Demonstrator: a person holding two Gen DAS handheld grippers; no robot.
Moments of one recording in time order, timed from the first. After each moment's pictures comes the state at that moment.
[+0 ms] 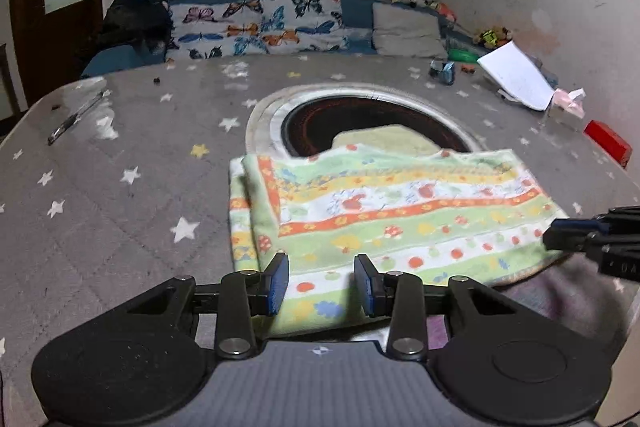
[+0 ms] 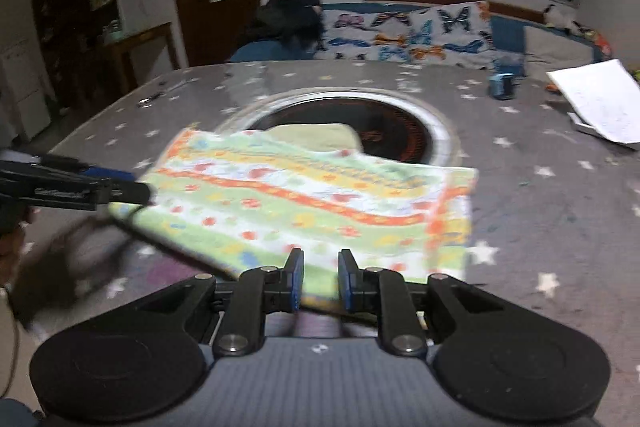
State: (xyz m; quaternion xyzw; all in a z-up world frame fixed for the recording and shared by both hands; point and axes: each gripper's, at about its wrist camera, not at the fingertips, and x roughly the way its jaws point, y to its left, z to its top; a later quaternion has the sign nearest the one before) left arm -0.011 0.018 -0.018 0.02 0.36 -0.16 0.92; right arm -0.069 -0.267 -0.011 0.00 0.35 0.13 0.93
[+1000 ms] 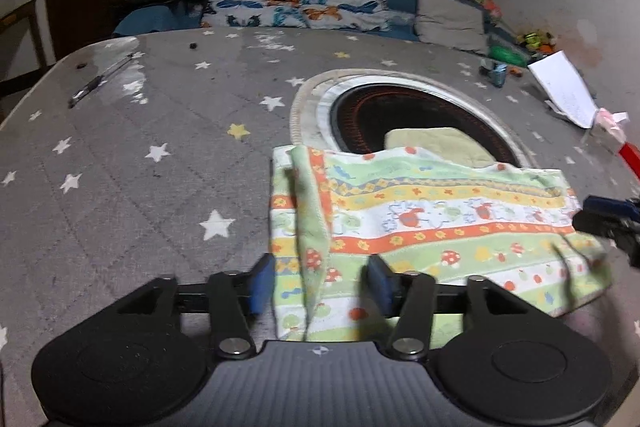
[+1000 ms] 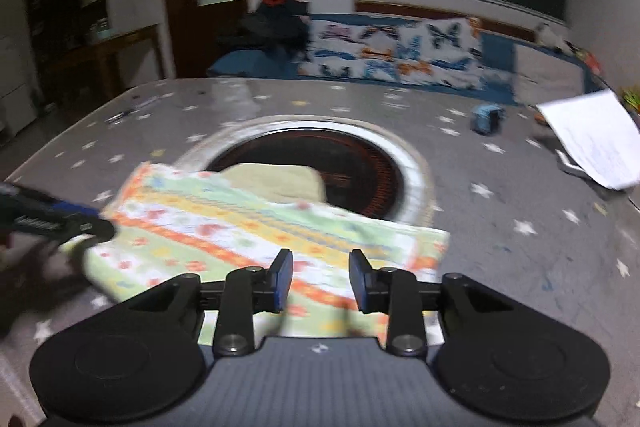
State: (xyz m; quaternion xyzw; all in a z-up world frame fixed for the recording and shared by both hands) left arm 0.023 0.033 -0.019 -0.02 0.41 -0.10 0.91; right arm -0.021 -0.252 0.012 -0.04 0.33 0.15 0.93
